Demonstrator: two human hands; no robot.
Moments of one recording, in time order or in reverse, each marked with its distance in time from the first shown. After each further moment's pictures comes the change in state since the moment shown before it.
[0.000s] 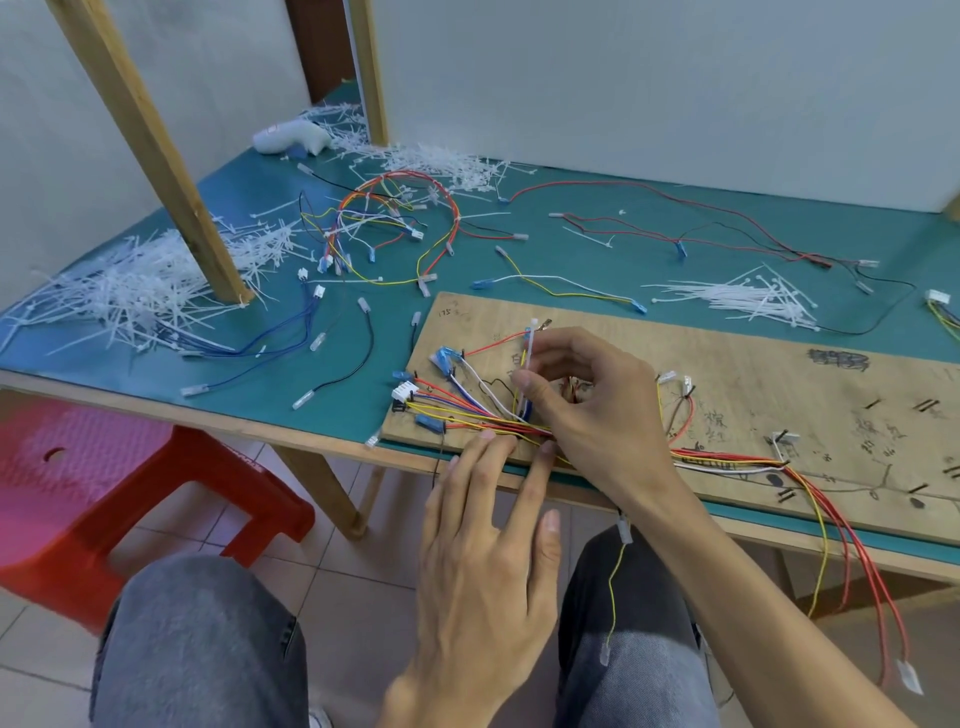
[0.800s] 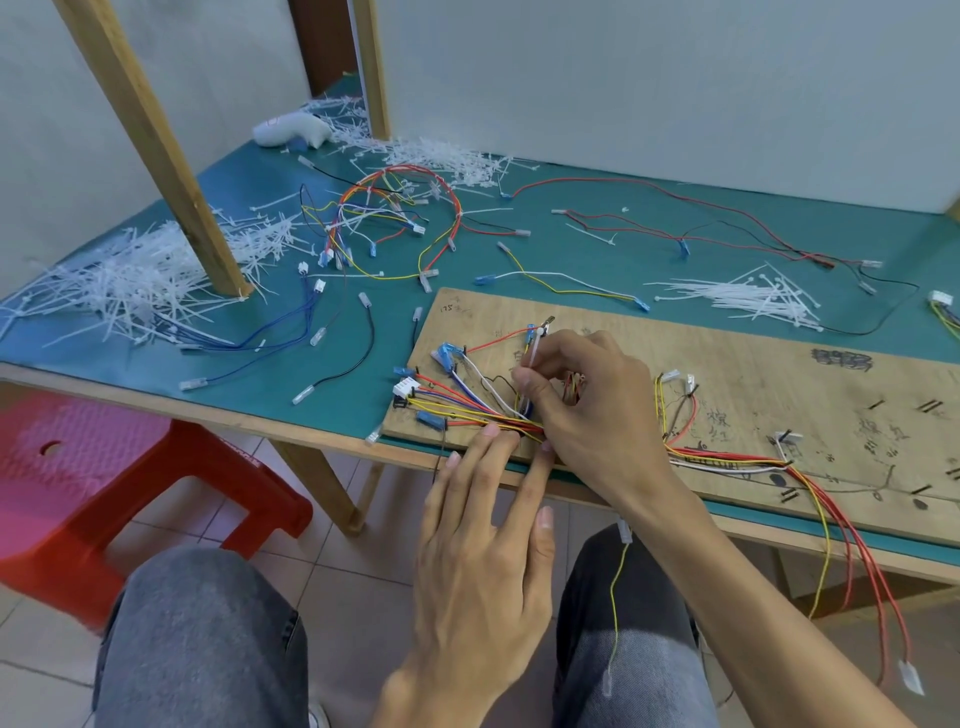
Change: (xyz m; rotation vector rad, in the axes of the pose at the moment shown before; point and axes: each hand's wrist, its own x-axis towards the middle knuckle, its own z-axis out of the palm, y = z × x) left_hand 0.000 -0.006 0.005 -0.022 0.015 0.031; right_hand -0.001 -0.002 0.003 -0.257 -0.024 -0.070
